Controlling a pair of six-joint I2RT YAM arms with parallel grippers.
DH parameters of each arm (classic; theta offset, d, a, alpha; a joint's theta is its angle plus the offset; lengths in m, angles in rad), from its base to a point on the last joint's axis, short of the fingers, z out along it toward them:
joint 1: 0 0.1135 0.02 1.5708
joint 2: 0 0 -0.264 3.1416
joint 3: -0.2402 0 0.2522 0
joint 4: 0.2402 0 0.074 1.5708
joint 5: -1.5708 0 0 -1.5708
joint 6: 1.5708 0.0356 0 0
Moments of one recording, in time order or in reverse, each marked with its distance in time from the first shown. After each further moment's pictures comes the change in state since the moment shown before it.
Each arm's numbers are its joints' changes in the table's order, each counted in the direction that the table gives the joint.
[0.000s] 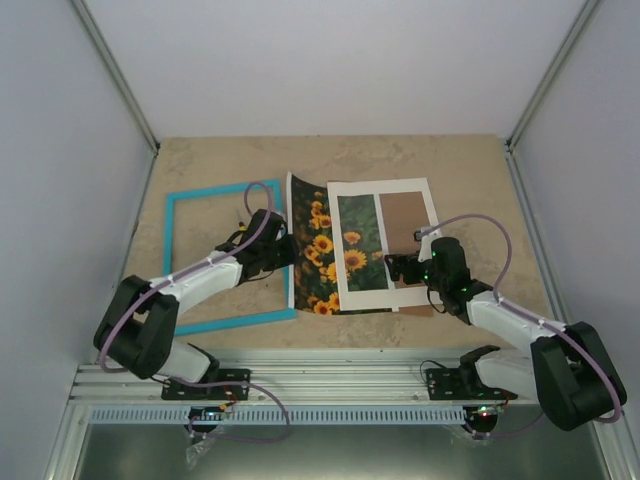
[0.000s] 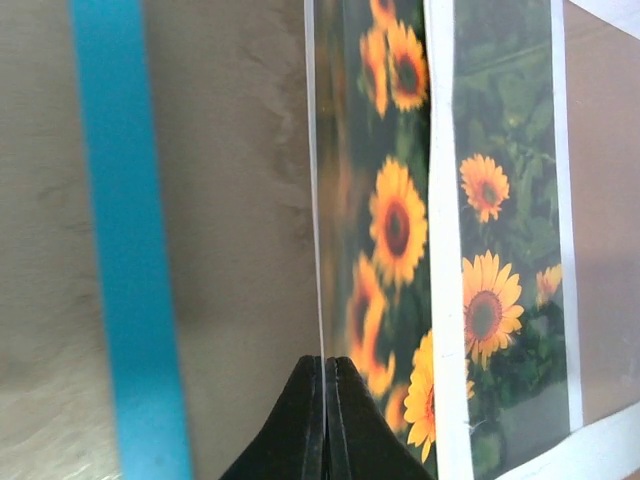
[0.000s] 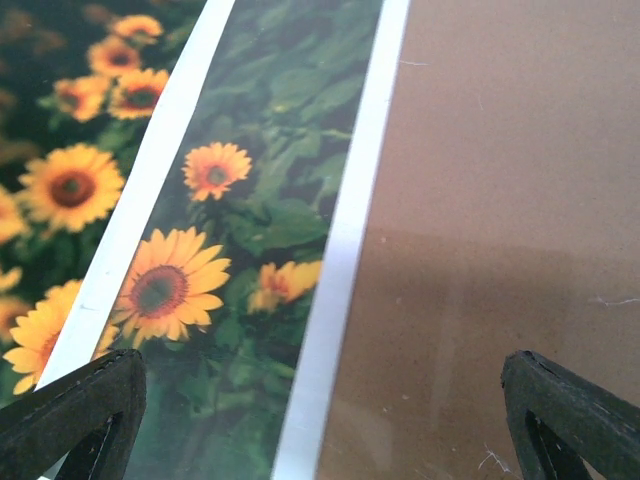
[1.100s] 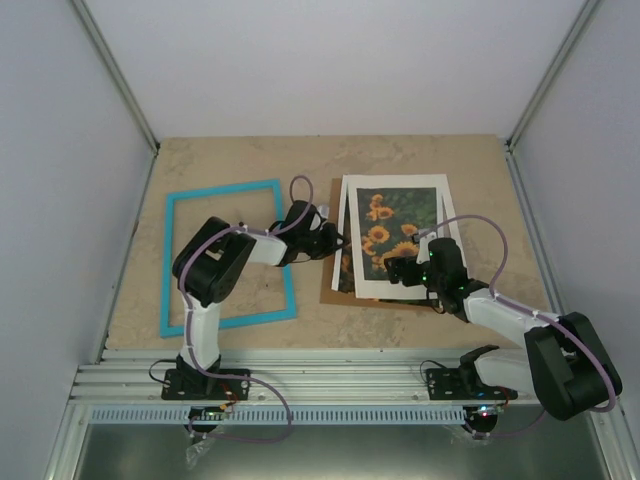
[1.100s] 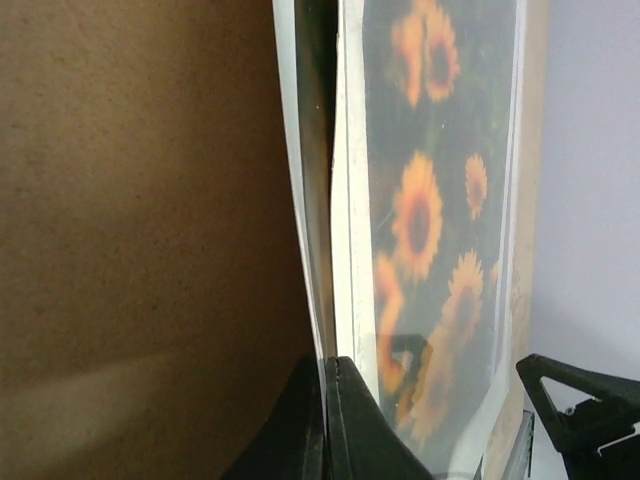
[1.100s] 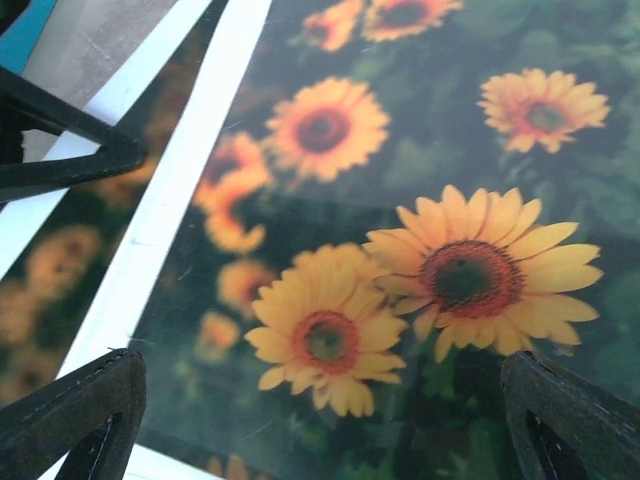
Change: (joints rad) left arm -0.046 -0.590 -0.266 -0.504 -0.370 -0.223; right arm -0.001 -0.052 0.000 -0.001 0.005 0.002
